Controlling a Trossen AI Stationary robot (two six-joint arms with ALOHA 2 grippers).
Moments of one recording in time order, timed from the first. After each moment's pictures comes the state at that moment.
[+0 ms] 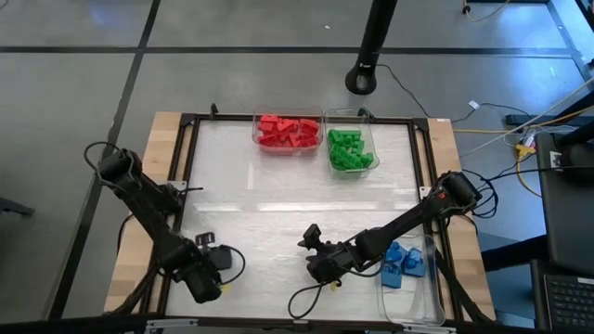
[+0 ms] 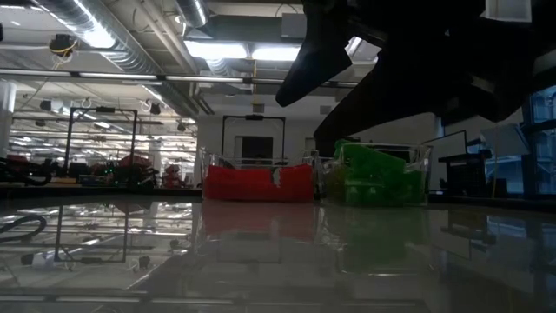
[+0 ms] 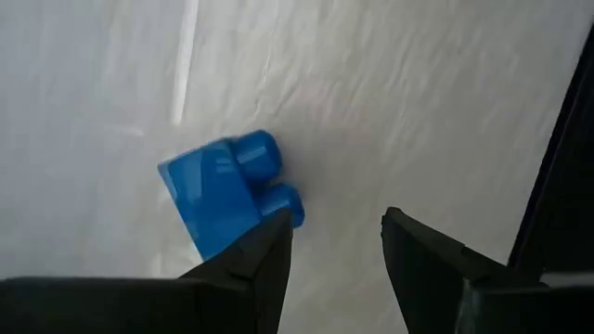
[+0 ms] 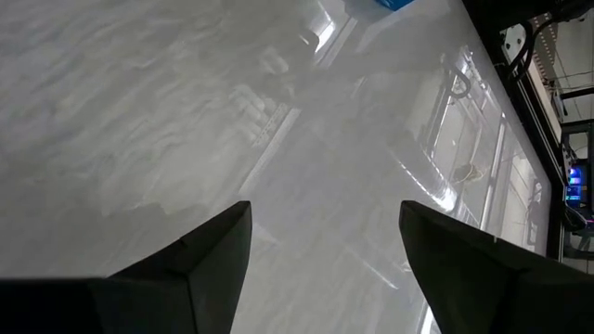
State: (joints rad) left arm -0.88 1.56 1.10 -0.94 -0.19 -1.11; right arm 0.53 1.90 1.26 -0.23 0.49 -0.45
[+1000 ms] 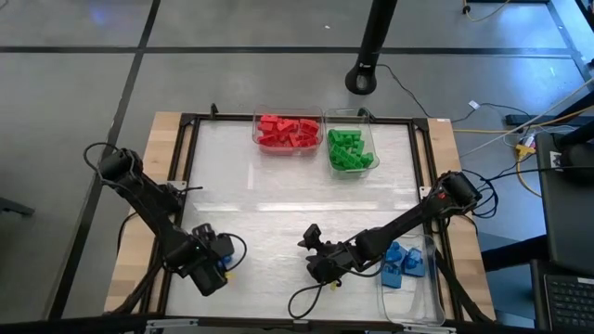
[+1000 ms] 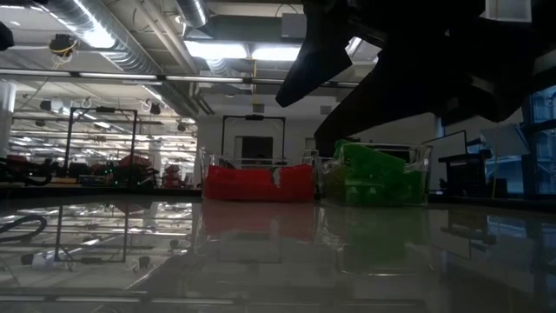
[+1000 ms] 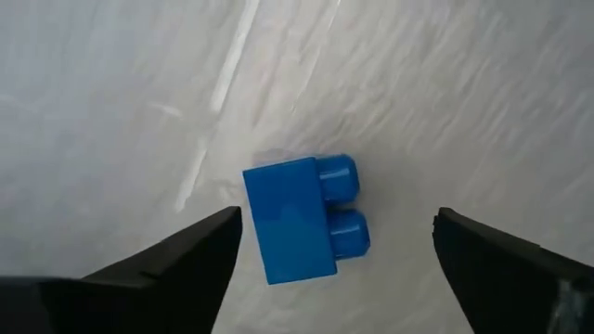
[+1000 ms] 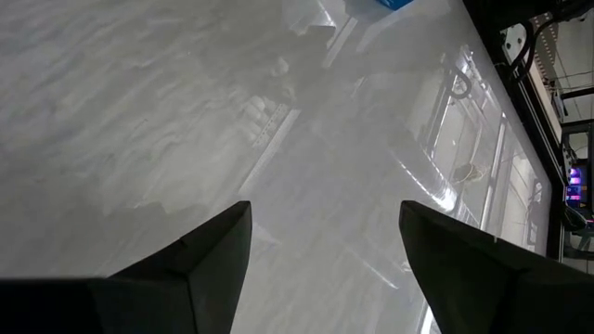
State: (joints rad) left arm -0.84 1.56 1.10 -1.04 -0.26 -1.23; right arm 0.53 1.90 1.26 -0.23 0.49 -0.45
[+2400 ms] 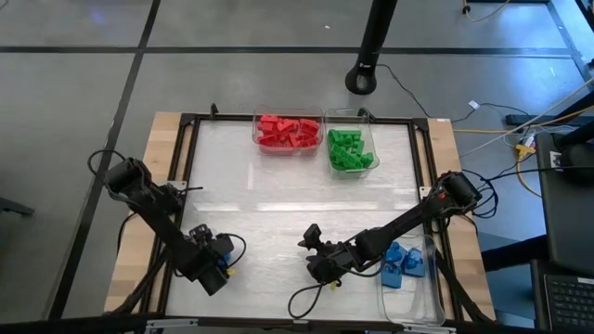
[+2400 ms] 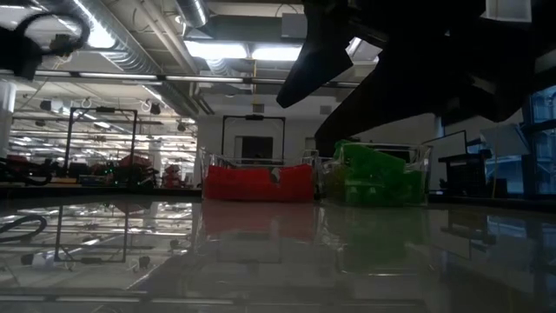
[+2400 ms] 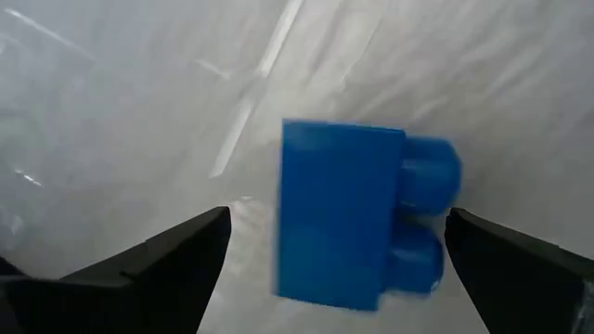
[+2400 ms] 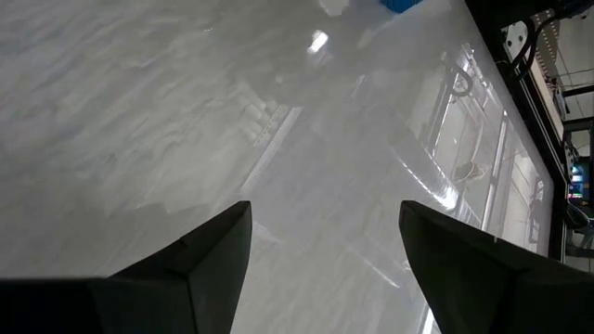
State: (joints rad) left arm -0.84 1.68 1.01 -1.01 -0.22 -1.36; right arm 0.53 1.90 1.26 -0.23 0.49 -0.44
